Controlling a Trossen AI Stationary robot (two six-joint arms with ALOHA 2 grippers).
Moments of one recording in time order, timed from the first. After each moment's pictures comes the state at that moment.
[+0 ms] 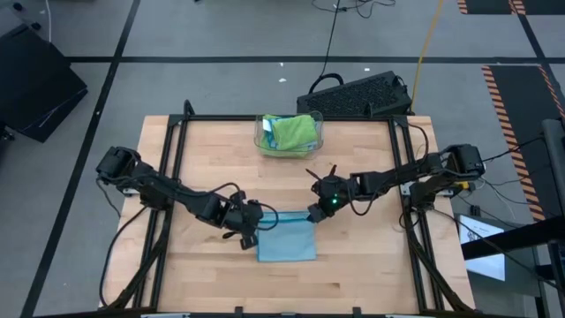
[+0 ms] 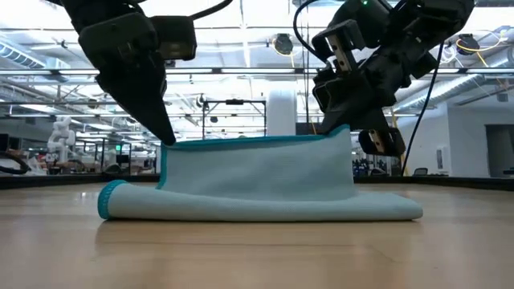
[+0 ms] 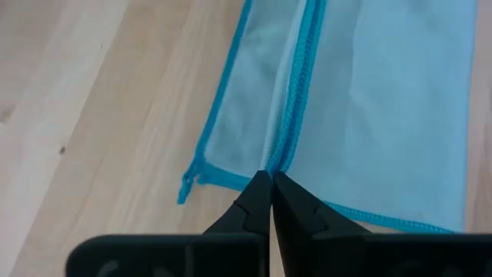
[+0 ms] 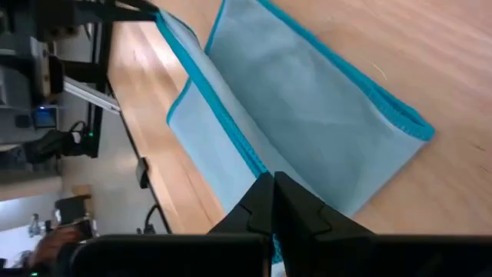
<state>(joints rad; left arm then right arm) -0.35 1.59 0.95 -0.46 -0.26 -0.59 0.05 1.54 0.67 0.13 -0.33 1.15</state>
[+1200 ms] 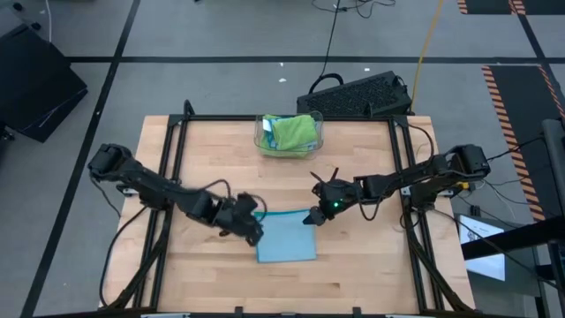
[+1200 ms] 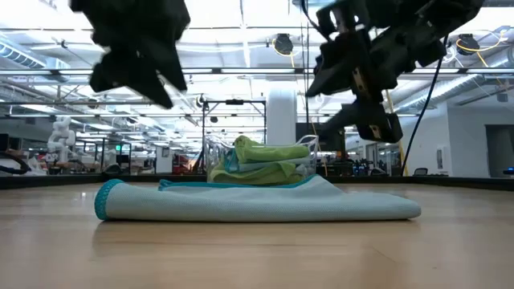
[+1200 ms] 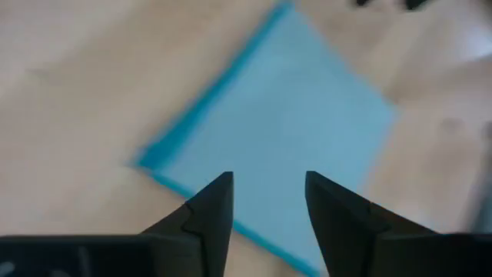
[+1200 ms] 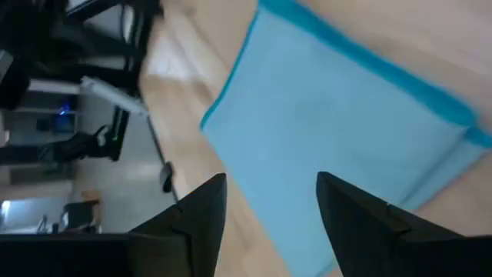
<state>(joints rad) -0.37 1.50 0.99 -0.48 -0.28 -1.07 0.11 1.49 0.67 0.17 -0.24 1.17</state>
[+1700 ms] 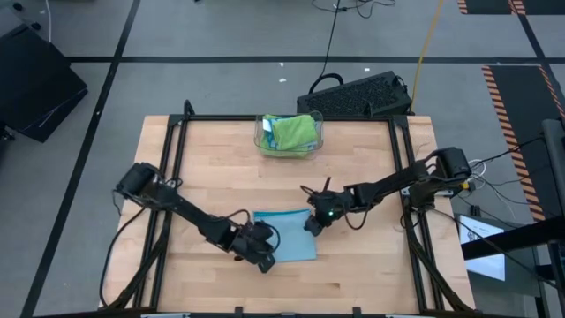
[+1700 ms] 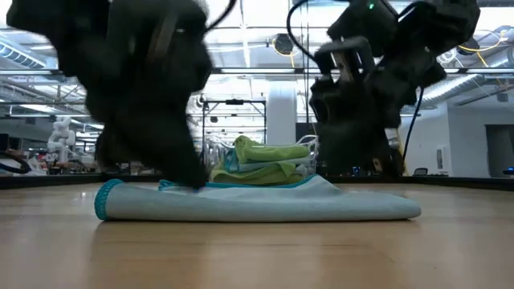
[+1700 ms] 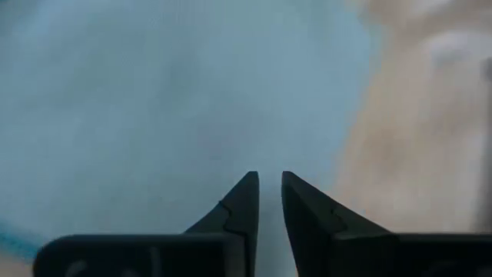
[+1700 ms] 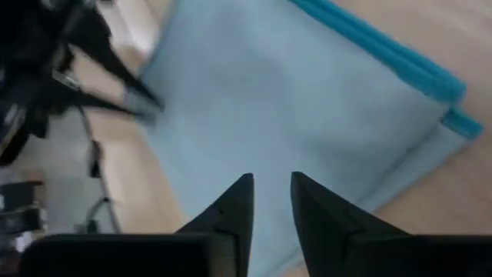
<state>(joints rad) -0.48 1.85 0.97 -0.01 -0.25 -1.07 0.15 1.66 0.68 0.22 -0.20 1.07</state>
